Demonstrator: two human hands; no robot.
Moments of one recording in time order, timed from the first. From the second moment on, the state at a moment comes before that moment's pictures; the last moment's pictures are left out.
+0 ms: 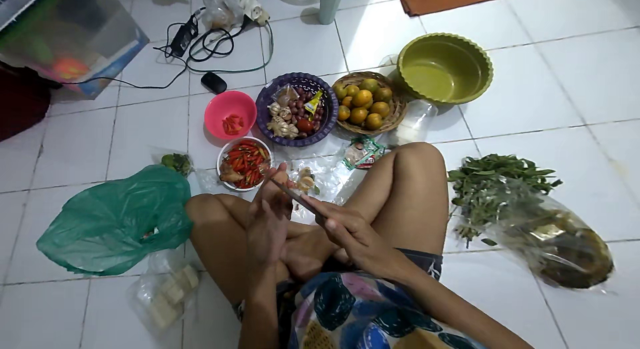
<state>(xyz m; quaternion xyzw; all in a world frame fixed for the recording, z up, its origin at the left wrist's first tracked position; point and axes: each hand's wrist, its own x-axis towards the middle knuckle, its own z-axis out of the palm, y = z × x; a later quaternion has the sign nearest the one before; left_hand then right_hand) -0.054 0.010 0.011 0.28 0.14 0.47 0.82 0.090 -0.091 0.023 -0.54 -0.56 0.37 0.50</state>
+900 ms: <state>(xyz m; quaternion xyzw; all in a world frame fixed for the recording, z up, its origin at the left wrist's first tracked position) -0.042 0.015 0.018 0.02 0.15 0.43 0.89 0.068 -0.098 0.029 -0.62 -0.67 0.20 0.35</state>
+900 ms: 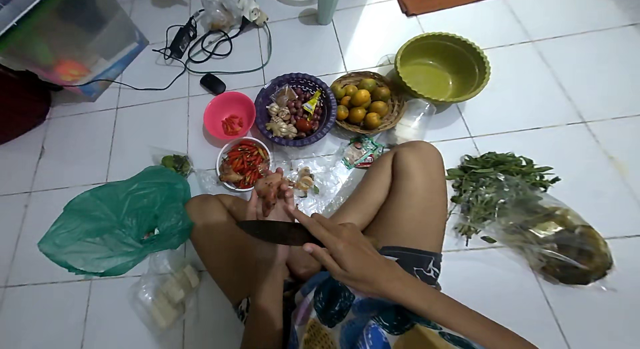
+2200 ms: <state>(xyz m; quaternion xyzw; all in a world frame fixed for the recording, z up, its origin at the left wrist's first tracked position) -0.026 0.037 -0.019 0.17 -0.02 0.51 0.84 0.052 -0.087 0.027 -0.63 -0.66 0.11 0.39</state>
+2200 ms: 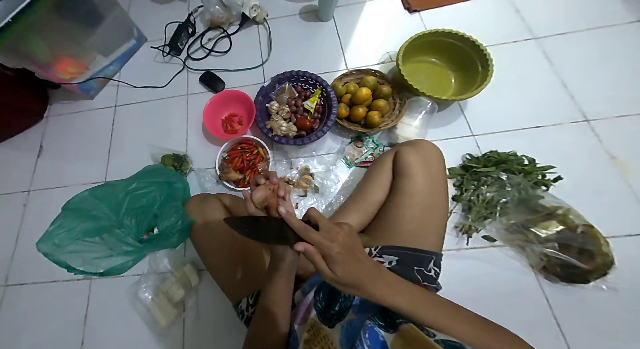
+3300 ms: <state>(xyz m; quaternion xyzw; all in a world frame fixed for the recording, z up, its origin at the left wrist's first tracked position) -0.021 0.023 0.023 0.25 0.30 0.50 0.77 0.067 -0.092 0.042 -0.62 -0.68 0.17 0.35</state>
